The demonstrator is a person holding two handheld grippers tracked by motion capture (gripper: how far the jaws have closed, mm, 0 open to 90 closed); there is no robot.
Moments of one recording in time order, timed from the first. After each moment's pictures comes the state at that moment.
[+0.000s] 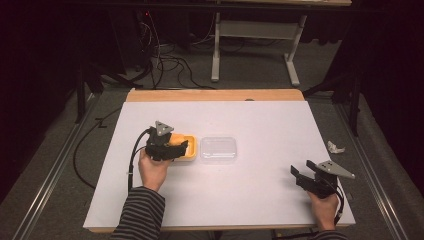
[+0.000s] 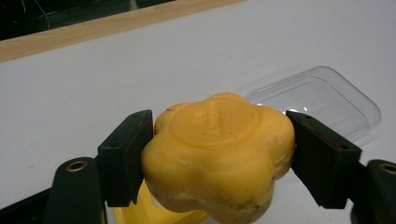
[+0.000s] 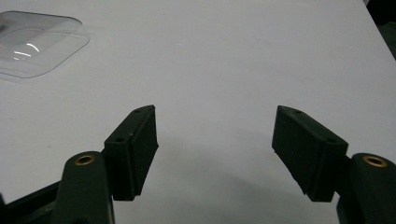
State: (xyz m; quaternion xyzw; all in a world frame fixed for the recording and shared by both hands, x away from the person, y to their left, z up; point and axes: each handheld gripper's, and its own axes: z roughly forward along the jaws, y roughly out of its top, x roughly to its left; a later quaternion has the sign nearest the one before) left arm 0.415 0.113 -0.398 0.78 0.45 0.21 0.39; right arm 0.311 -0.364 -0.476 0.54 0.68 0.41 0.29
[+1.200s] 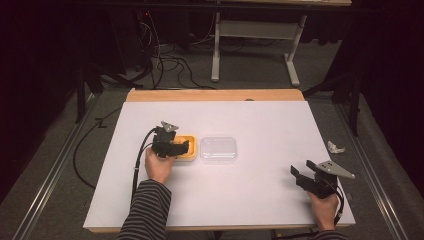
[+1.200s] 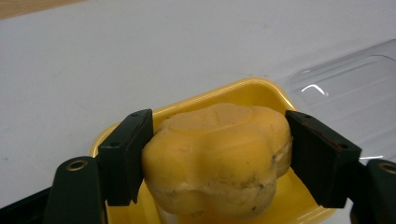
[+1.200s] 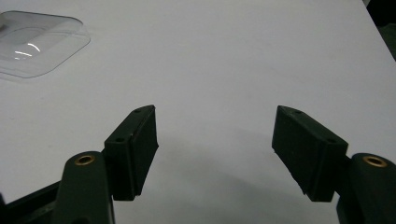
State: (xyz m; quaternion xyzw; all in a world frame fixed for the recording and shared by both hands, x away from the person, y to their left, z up) left arm 0.448 0.104 -0.438 0.78 0.48 0.21 0.34; right arm 0.311 -0.364 -0.476 0.53 0.68 0.41 0.29
